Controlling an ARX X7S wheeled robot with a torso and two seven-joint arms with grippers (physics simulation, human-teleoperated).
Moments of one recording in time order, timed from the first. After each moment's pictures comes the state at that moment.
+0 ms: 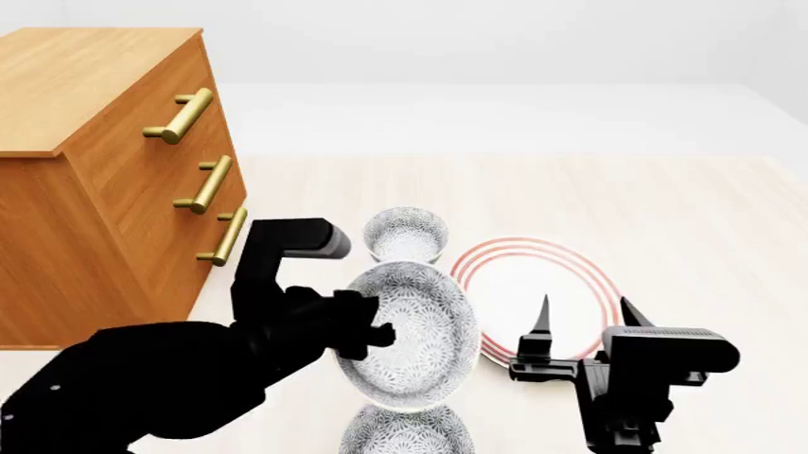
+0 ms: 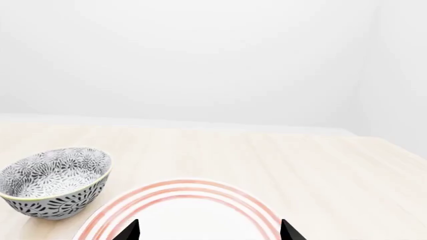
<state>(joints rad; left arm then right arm) -0.67 -0.20 -0.08 0.27 -1.42 -1.51 -0.65 0.05 0.26 -0.10 -0.37 0.19 0.37 0.27</state>
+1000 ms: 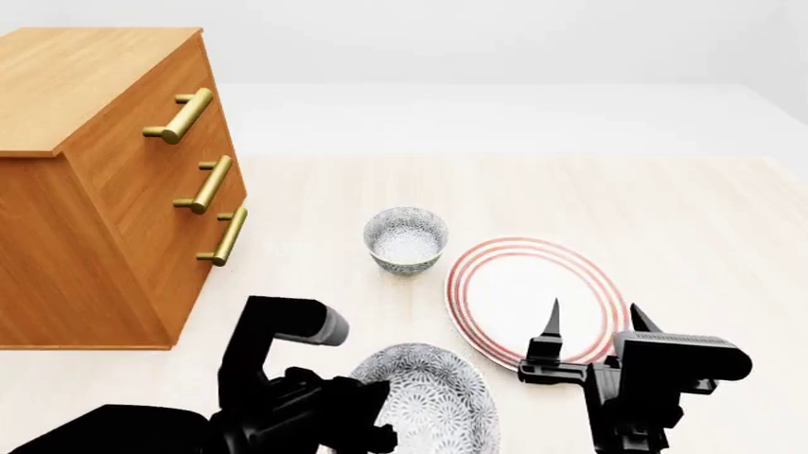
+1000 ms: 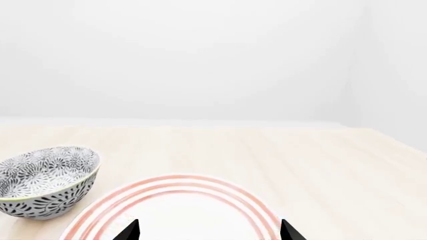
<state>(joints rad) -0.45 -0.32 -0.01 0.43 -1.97 -1.39 -1.02 0.04 0.28 -0.08 -0.34 0.23 0.33 0.29</state>
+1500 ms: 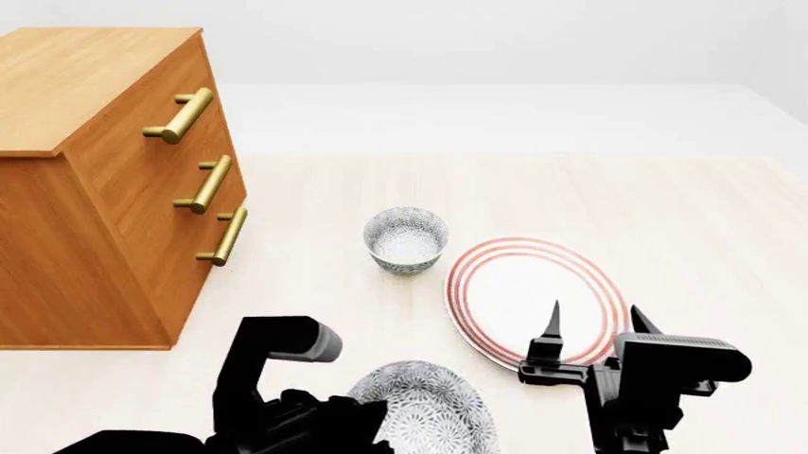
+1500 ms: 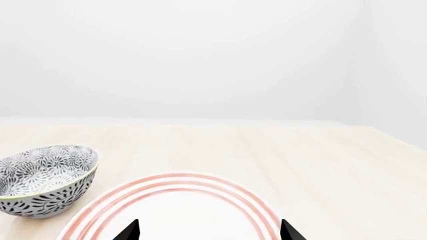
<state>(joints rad) -0.37 -0.34 0.00 0.47 -2.02 -1.32 -1.05 0.04 0.28 -0.09 -0.33 0.23 0.33 0.30</state>
